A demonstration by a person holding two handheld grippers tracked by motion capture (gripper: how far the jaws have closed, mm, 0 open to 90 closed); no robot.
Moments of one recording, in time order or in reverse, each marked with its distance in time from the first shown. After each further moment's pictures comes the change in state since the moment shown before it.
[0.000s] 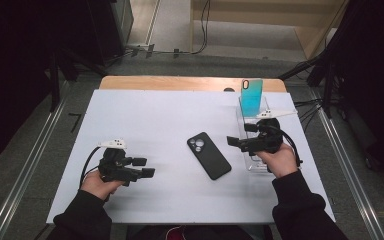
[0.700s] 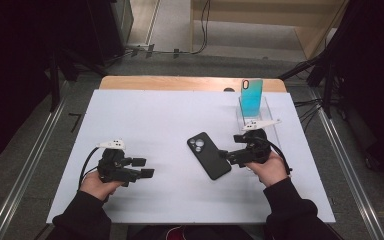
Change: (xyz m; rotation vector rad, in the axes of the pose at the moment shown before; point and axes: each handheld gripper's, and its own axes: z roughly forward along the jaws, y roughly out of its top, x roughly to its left) left arm 0.000 -0.001 -0.002 -0.010 -0.006 0.000; right arm 0.024 -0.016 0.024 0.082 0.025 -0.029
